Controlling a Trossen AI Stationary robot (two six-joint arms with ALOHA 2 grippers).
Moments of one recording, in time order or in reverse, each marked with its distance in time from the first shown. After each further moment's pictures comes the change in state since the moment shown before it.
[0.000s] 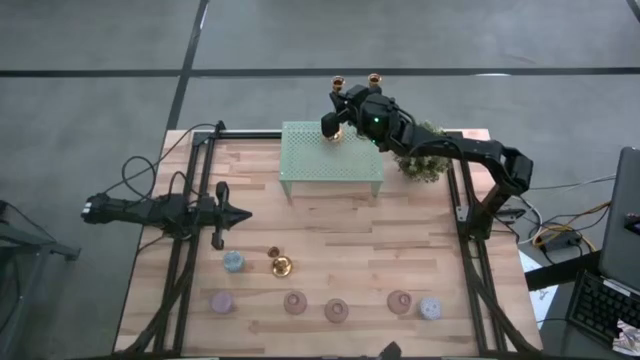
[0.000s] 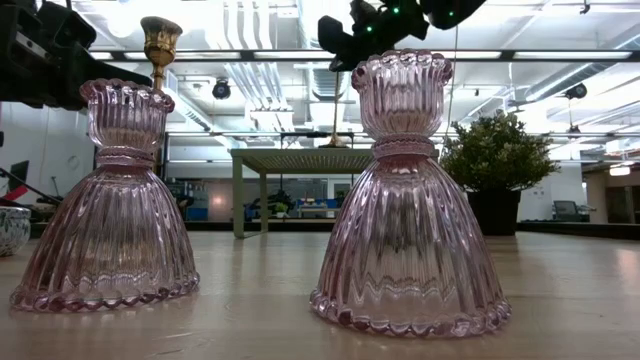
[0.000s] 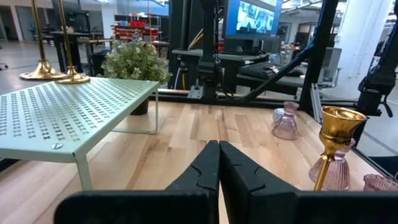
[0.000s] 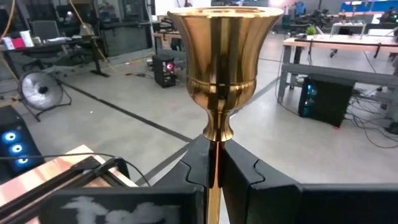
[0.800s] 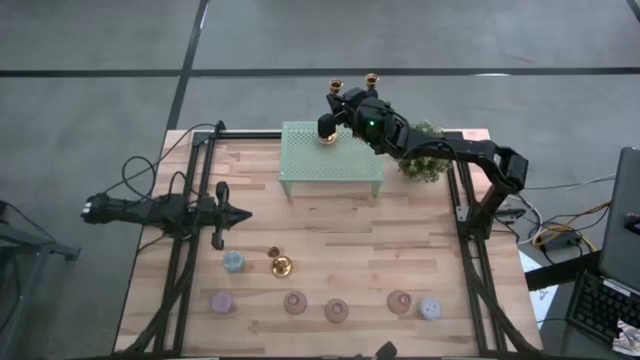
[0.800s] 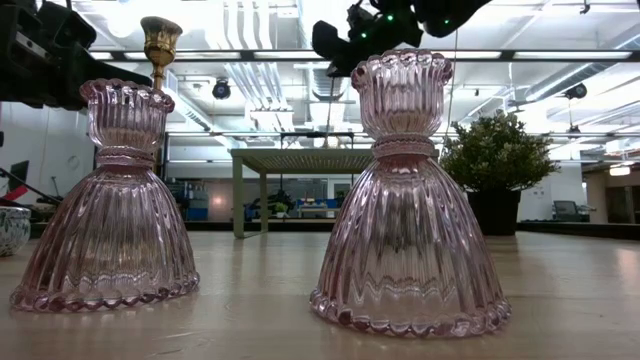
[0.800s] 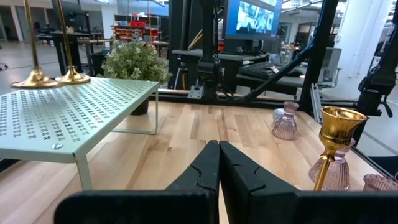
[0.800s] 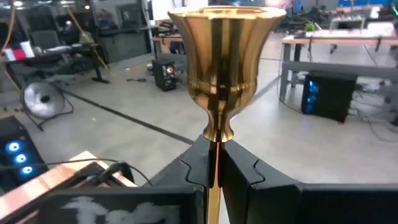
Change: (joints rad) left arm 0.000 0.000 0.000 0.000 0.000 0.000; right arm 0.006 0.036 -0.014 0.056 0.036 0.048
